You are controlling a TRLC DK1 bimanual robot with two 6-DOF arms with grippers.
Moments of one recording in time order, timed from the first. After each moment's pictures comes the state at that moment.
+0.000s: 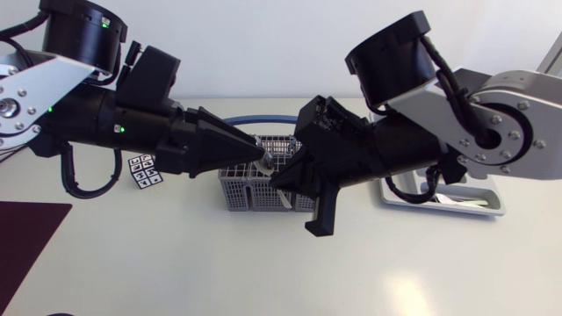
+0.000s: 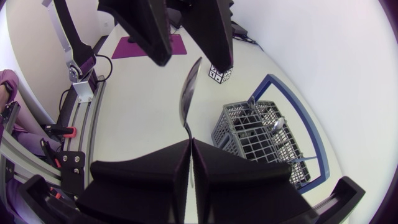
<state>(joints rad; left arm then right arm) -0.39 1.29 1.05 -0.44 0.90 0.21 0.69 1.37 1.05 -0.44 -0.41 -0.52</state>
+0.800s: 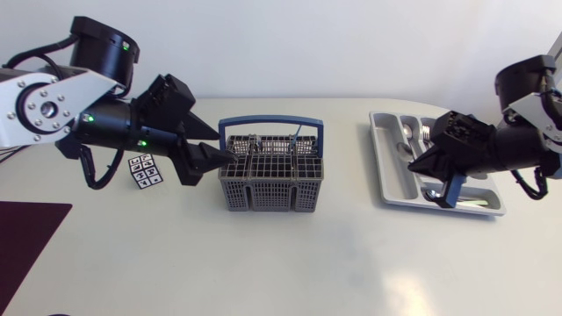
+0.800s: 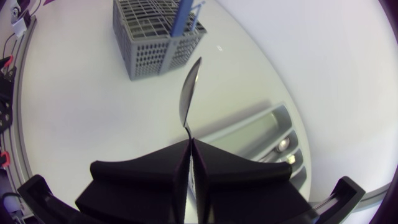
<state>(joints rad) -0.34 1.40 1.04 -0.43 0.43 0.61 -0.08 1.34 0.92 -0.55 -0.35 -1.07</state>
